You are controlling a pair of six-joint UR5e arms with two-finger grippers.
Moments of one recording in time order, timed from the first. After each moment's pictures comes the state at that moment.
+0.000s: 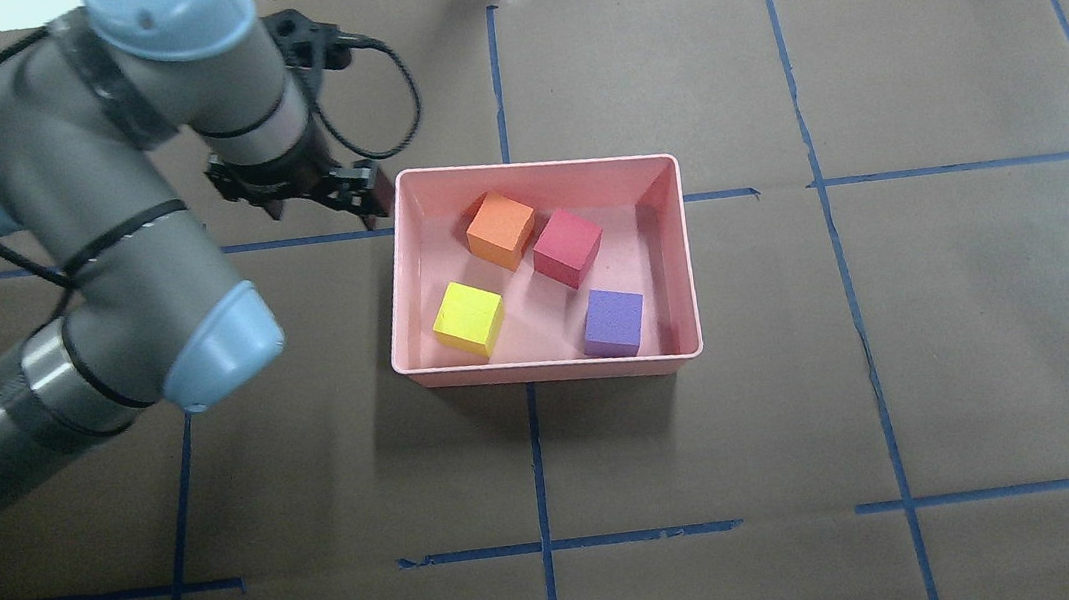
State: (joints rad) left arm -0.81 -2.24 -1.80 -1.33 -2.03 -0.70; right arm 1.47 -1.79 2.00 -1.70 2.29 -0.27
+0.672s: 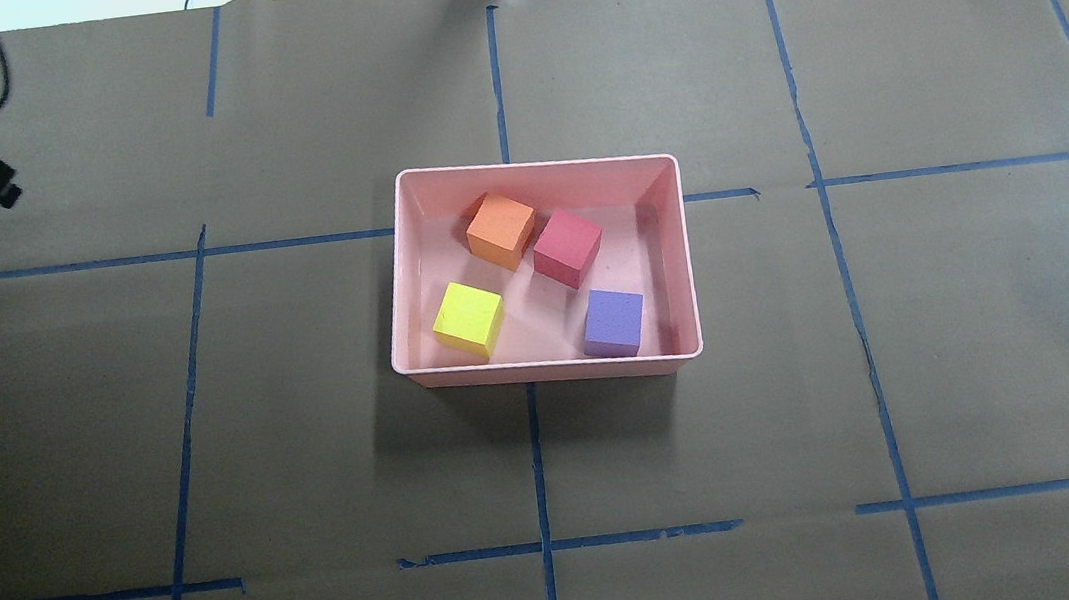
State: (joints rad) left arm -1.26 -1.86 -1.82 -1.33 -2.25 0.00; right arm 1.55 -1.86 1.98 -1.69 2.33 -0.20
